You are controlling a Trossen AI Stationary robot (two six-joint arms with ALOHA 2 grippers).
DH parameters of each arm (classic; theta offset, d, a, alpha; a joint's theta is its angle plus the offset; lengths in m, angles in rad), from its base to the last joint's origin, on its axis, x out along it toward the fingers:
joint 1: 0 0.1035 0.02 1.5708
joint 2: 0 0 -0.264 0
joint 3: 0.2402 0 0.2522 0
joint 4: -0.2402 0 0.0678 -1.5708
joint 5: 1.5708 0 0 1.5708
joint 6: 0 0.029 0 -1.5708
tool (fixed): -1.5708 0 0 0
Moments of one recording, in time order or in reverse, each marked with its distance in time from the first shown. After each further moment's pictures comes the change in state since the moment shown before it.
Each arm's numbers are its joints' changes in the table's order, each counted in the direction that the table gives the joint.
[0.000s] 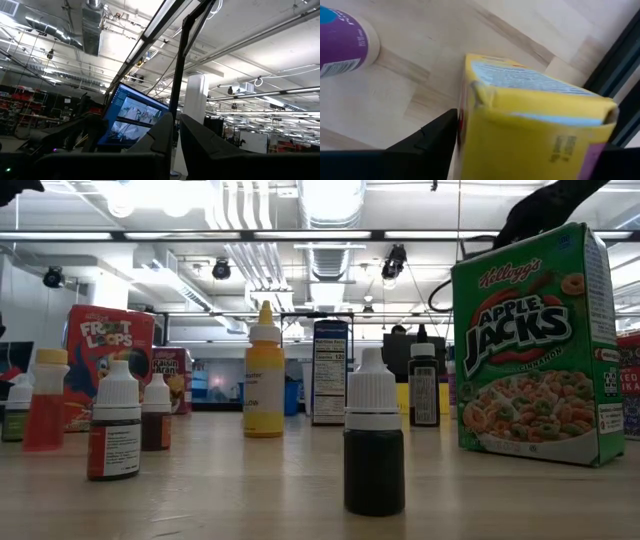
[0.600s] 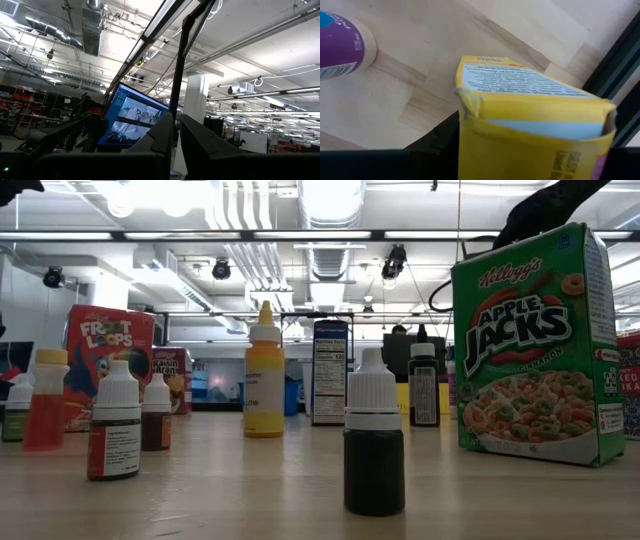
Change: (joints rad) left arm 0.000 0.000 0.000 0.000 0.000 0.000; right arm -0.020 0.004 0.001 0.010 -0.003 -0.041
